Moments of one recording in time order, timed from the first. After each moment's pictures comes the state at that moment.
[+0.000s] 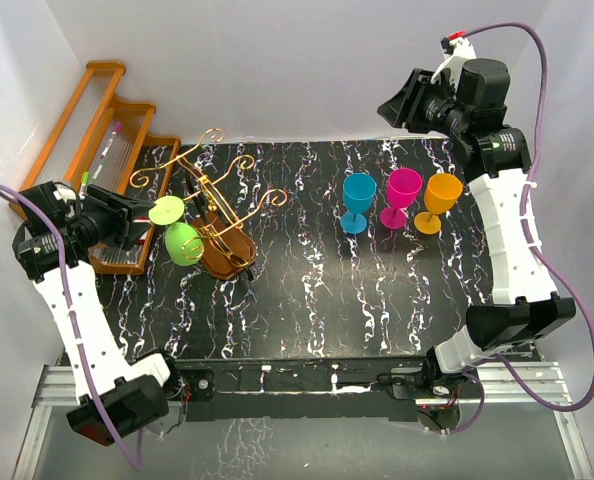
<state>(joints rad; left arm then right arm) 0.48 1.03 1.34 -1.05 0.64 -0.86 0.13 1.53 1.96 -0.66 -0.34 0.33</state>
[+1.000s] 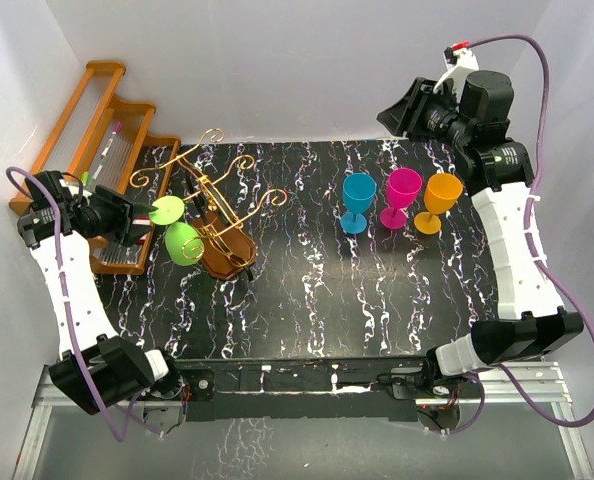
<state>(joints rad) 0.47 1.22 1.37 -1.11 0.62 -0.78 0.13 1.45 1.83 -0.59 -0.37 0.36</state>
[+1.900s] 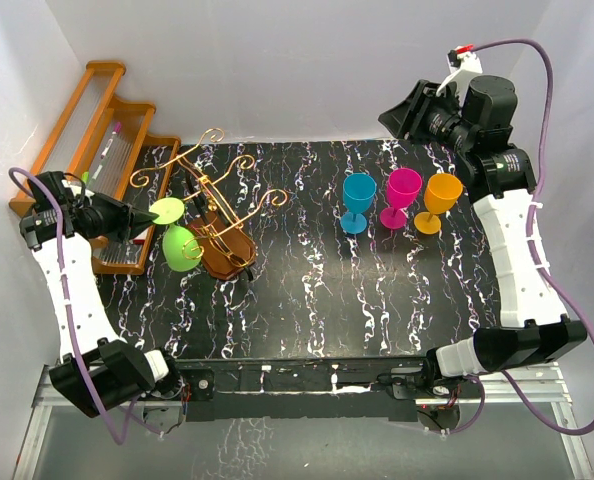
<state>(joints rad) 0.45 1.21 1.35 -1.09 0.63 -0.79 0.13 1.41 1.78 -0.55 -0.36 0.36</state>
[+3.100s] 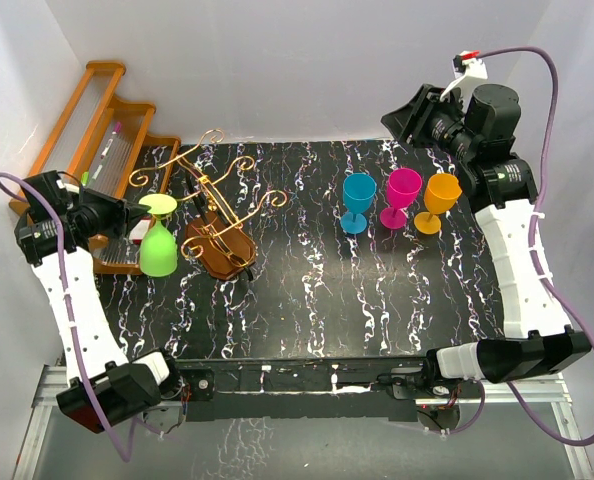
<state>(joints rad) 0.45 1.13 1.38 -1.04 0.55 -0.91 0.13 1.35 1.71 -0.48 -0.34 0.37</state>
